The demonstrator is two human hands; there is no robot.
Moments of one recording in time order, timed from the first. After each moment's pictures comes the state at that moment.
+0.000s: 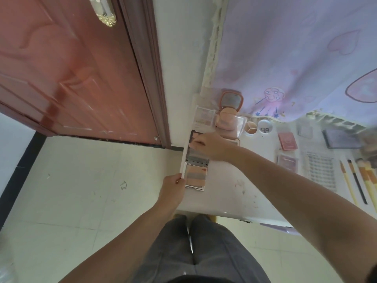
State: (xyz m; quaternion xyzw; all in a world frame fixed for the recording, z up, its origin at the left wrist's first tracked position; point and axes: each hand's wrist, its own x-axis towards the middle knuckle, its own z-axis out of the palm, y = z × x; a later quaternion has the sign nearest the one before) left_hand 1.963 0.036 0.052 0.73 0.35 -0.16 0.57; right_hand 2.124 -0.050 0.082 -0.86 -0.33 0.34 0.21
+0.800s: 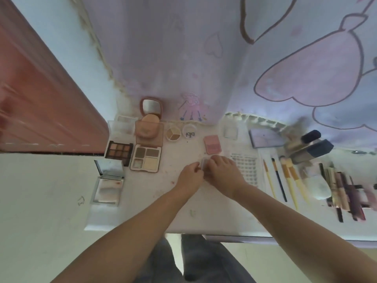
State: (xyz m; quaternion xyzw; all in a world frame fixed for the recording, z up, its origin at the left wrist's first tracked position) left_hand 2.109 -0.189 0.050 0.76 0.24 -0.19 0.57; right_hand 2.161 -0.322 0.025 -0.94 -0.33 0.13 0.00
